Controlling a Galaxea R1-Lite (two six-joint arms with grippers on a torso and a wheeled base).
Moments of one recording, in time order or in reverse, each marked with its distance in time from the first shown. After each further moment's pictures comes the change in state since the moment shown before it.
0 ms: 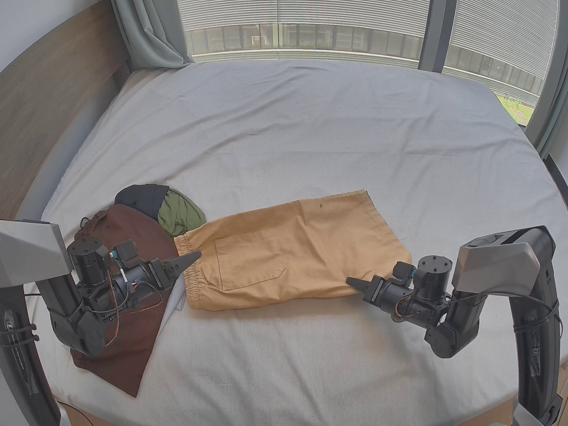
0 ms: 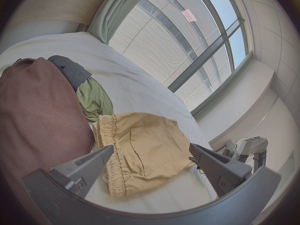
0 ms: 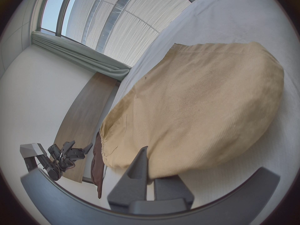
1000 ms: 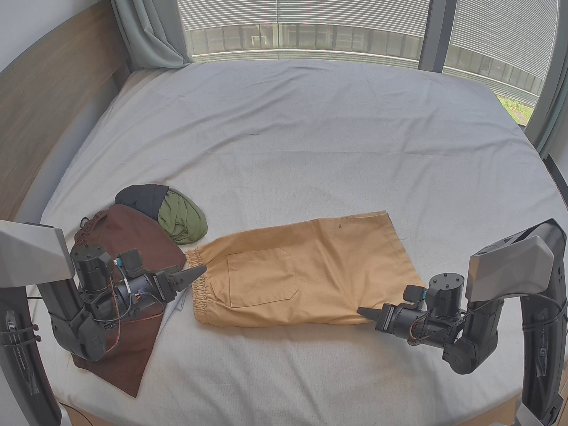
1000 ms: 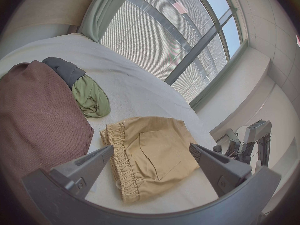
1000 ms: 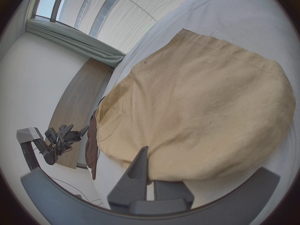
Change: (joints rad) left arm -0.011 0.010 0.039 0.000 -0.028 0.111; right arm 0.012 -0.076 0.257 -0.003 0.000 -0.096
